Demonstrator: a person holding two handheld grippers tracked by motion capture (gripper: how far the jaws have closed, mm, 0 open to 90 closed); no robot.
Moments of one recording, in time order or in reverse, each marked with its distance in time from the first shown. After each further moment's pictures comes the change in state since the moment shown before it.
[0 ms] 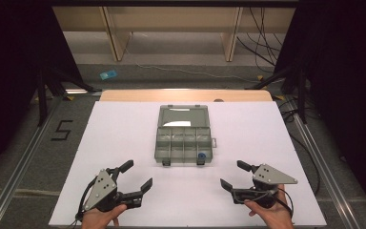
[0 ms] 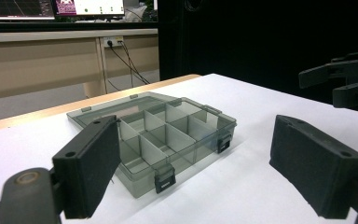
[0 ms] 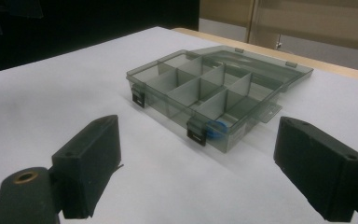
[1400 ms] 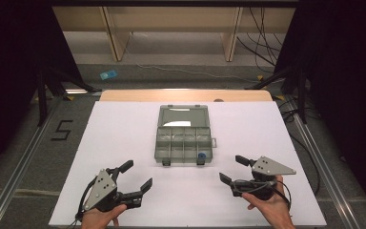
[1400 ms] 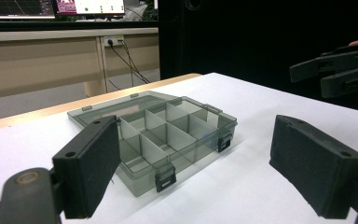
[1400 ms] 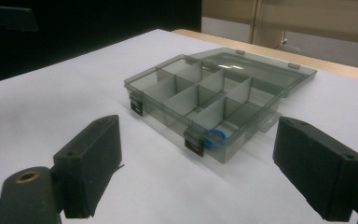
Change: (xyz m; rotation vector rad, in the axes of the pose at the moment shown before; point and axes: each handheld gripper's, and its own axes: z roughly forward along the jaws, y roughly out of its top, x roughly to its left) left arm -0.001 -0.001 0.000 0.007 0.003 -0.023; right arm -0.011 0.010 0.008 0.018 0.027 0.027
